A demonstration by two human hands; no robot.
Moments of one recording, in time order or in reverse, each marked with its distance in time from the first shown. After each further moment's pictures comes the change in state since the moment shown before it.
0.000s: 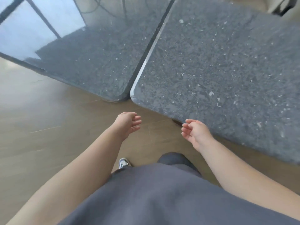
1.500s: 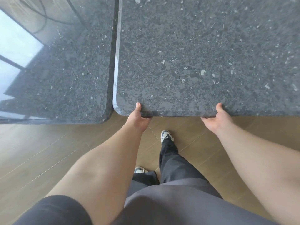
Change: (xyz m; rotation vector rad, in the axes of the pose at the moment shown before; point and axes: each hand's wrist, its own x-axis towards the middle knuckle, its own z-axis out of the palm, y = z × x) left_hand 0.118 0.014 0.089 -0.454 -0.129 -0.258; right_hand 0.132 0.027 -0.050 0.994 0.250 0.102
